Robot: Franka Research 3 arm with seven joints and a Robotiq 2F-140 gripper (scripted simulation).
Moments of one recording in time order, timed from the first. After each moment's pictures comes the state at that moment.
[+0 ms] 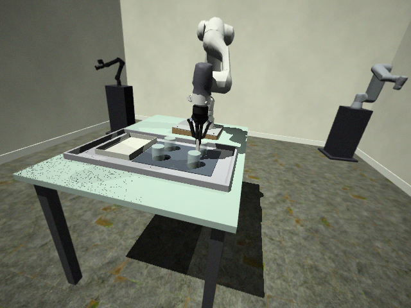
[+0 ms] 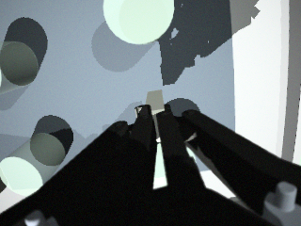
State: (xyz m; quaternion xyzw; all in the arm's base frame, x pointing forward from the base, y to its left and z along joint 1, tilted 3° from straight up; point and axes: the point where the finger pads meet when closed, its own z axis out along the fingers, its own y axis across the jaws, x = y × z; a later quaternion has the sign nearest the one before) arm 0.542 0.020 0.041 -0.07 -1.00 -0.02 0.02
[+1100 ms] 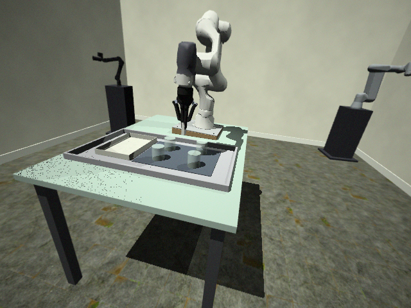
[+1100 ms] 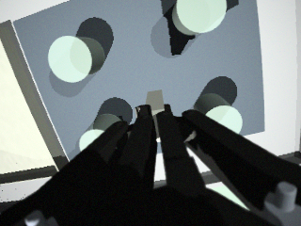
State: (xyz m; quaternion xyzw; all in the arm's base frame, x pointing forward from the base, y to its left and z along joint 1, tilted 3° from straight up) arm 0.530 -0.064 0.114 -0.10 -0.99 -0.02 0.01
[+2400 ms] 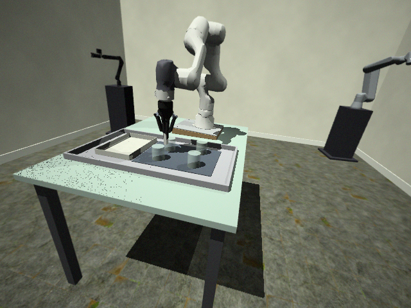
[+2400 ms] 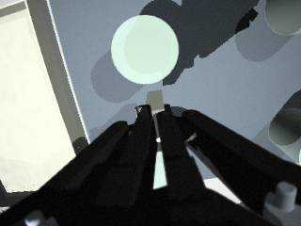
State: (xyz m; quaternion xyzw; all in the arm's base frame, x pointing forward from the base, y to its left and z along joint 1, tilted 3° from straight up) arm 0.500 -0.163 0.033 -0.08 -1.00 -0.02 0.02
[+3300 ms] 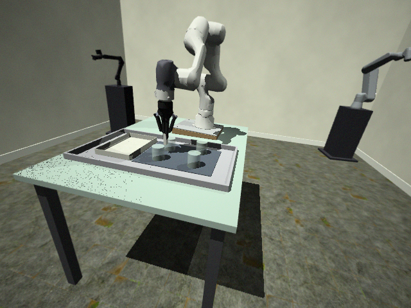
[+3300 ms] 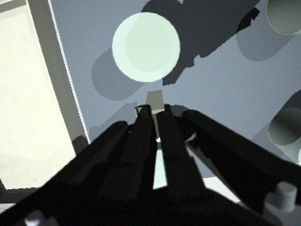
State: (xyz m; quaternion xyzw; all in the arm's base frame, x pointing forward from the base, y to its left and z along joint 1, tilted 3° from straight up) arm 0.501 -0.164 0.033 -0.07 -1.00 -0.02 0.02
